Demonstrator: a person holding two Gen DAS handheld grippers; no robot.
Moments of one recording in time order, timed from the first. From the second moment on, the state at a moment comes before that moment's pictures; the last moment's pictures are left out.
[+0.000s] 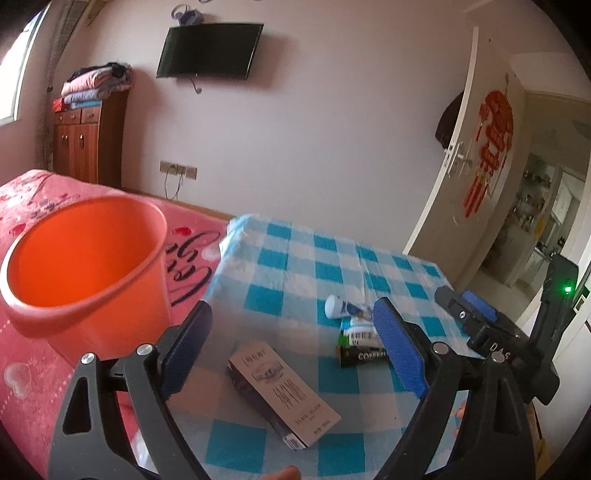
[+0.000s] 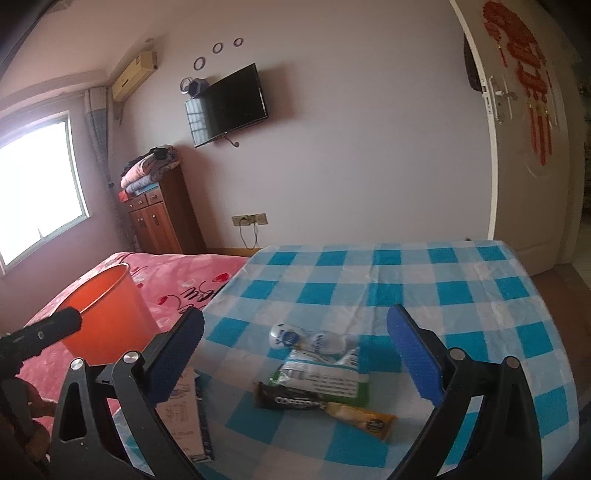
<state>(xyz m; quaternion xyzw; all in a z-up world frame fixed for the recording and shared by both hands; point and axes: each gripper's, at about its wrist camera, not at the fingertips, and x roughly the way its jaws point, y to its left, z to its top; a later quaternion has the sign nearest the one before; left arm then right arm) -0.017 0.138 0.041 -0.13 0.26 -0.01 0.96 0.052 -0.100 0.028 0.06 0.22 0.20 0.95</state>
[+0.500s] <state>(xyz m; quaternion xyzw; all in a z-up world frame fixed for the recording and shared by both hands) -0.005 0.105 -0.003 -0.12 0.36 0.04 0.93 0.057 -0.131 -0.003 0.03 0.23 0.16 0.96</state>
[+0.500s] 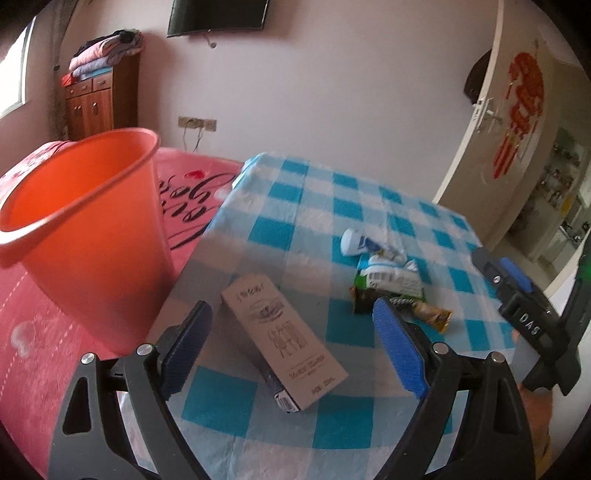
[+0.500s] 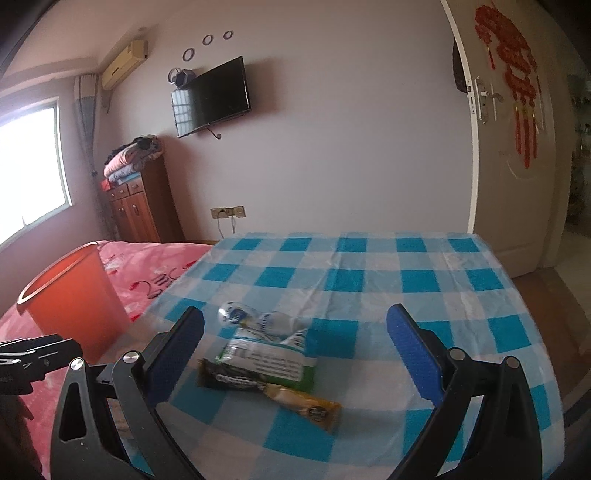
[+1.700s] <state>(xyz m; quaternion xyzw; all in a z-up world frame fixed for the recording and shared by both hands) 0.050 0.102 -0.077 -0.19 0.47 0.11 0.86 0.133 -0.175 -0.064 0.14 0.38 0.25 0.88</state>
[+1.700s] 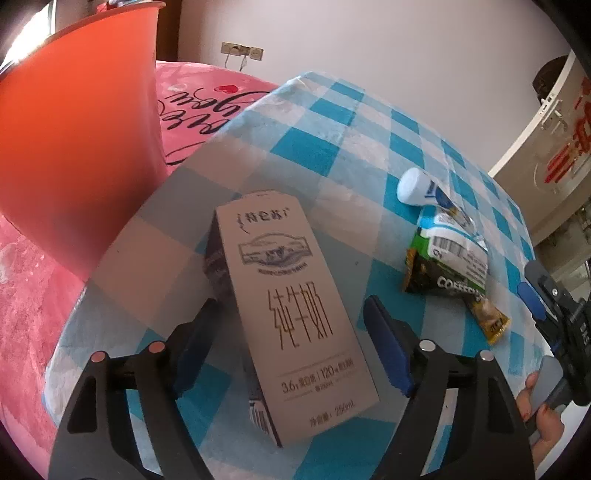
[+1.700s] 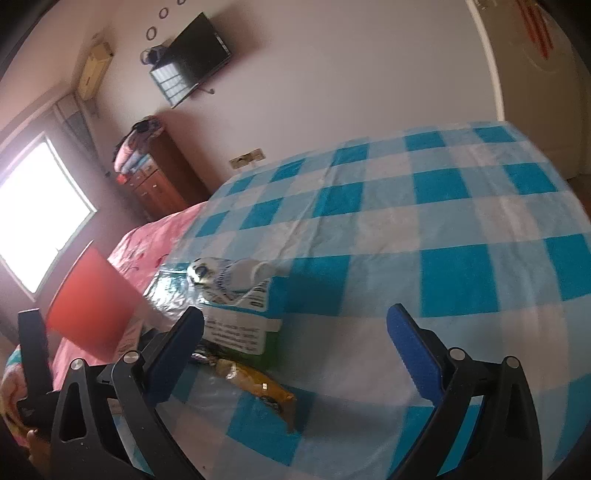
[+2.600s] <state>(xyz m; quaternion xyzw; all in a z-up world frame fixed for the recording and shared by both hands) 0.056 0.110 -0.079 -0.17 0.45 0.09 0.87 0.098 -0.104 -0.068 0.04 0.44 0.39 0.81</state>
